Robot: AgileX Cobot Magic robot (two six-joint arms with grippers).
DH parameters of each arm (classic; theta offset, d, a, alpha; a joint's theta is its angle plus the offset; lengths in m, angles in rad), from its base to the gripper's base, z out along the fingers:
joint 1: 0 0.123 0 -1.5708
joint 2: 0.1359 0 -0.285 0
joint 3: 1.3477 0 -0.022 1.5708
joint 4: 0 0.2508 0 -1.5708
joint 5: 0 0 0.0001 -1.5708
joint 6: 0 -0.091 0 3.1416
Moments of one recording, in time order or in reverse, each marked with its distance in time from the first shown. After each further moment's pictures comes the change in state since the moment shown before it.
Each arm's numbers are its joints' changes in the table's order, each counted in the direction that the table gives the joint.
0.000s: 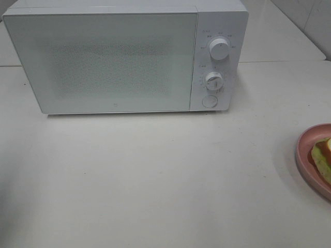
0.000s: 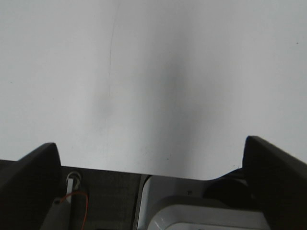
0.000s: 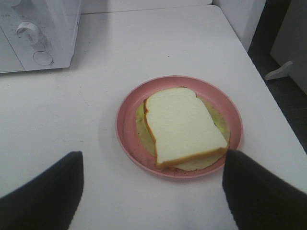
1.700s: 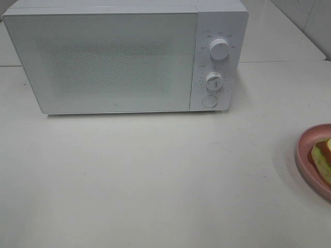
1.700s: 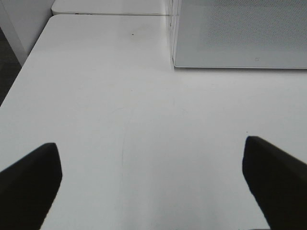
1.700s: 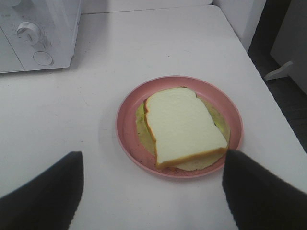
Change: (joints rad) left arm 0.000 -0.993 0.191 -0.002 0.018 -0.109; right arm 0.000 0.000 0.000 0.000 0.000 0.000
